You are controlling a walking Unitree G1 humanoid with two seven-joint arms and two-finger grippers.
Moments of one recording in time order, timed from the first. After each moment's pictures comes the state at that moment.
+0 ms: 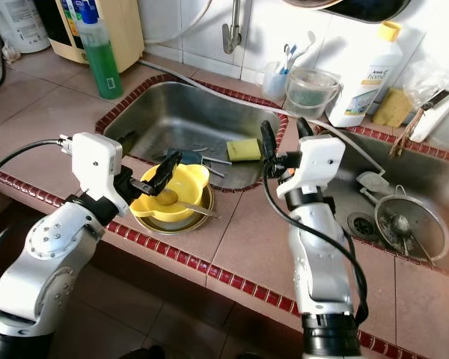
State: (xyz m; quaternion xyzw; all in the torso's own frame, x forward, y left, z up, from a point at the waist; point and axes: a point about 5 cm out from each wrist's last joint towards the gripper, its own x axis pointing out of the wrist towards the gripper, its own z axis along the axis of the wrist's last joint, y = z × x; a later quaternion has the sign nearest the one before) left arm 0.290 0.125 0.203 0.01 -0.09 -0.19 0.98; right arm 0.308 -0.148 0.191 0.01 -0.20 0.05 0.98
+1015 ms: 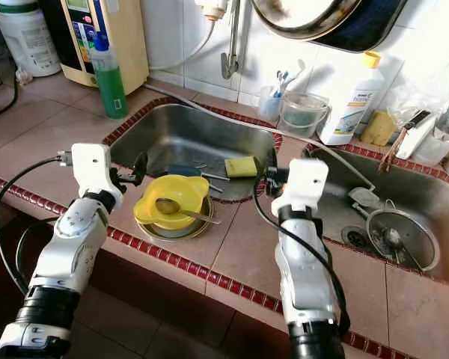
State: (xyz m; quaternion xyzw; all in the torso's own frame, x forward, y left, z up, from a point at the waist) left arm 0.340 0.158 0.148 -0.01 -0.02 -0.03 1.00; right arm 0.310 -0.147 0.153 -0.01 -0.14 -0.04 0.99
